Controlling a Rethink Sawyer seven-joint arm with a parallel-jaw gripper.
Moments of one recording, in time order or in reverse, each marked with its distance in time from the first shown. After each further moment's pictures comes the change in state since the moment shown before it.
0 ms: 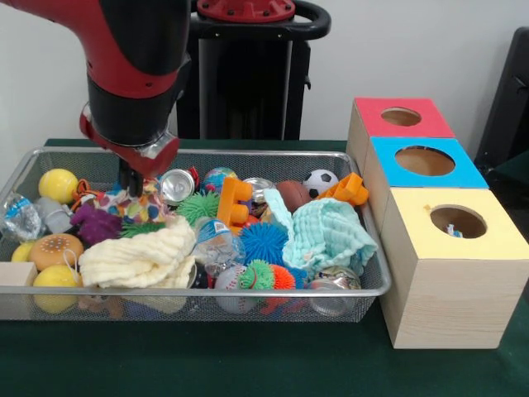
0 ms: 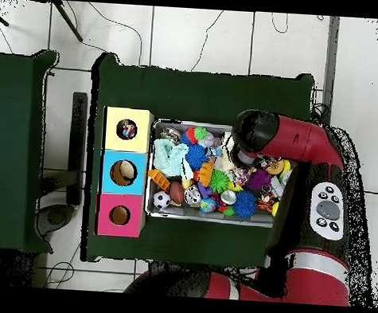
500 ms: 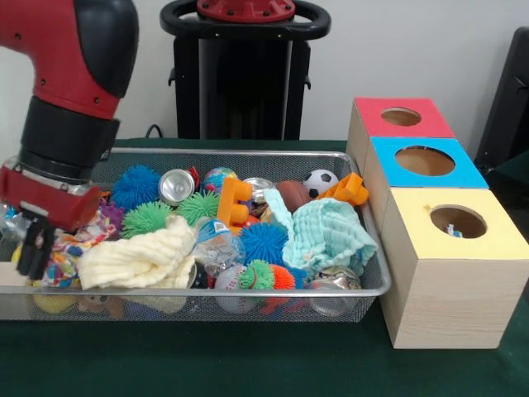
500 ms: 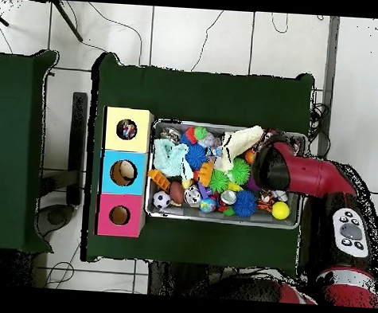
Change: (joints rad) arm -0.168 0.006 0.065 0.174 -0.282 -0.992 0.000
